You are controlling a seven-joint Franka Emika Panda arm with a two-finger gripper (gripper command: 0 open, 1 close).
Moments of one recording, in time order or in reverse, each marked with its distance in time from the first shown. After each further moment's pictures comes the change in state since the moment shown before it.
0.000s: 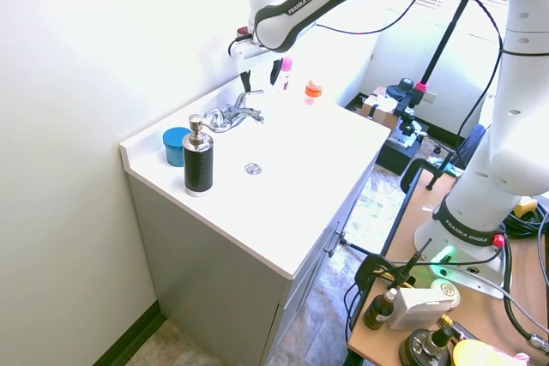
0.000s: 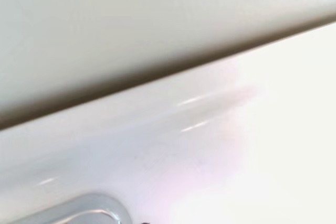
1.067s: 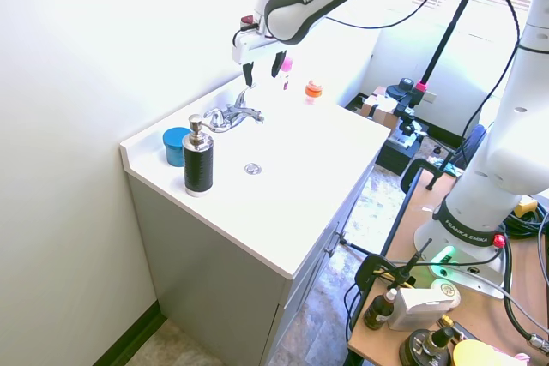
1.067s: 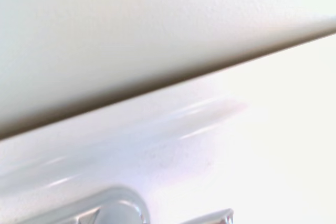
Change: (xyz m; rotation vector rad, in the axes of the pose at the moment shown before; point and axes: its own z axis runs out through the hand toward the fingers) arm -0.002 -0.002 -0.029 0.060 0.027 -0.022
